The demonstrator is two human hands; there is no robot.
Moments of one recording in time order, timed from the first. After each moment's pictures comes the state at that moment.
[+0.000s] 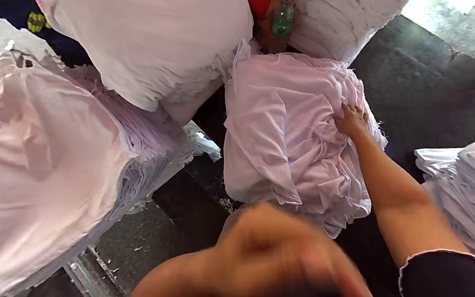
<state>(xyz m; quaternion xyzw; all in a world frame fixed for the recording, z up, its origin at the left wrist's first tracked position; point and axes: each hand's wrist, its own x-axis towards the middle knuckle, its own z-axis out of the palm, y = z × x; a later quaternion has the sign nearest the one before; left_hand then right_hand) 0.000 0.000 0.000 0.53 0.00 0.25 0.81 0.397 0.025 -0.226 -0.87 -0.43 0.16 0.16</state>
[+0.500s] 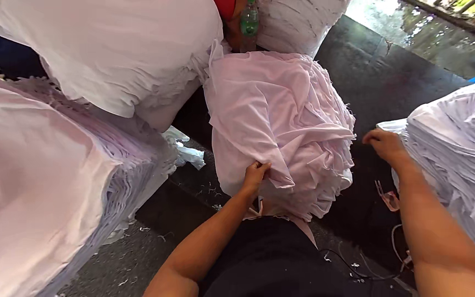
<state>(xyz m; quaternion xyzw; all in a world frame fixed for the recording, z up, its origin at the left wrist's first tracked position) 0.032 0.025 -0.222 0.44 0.49 0.10 0.74 0.370 -0.171 -0.162 -0.89 -0.41 0.16 0.16</state>
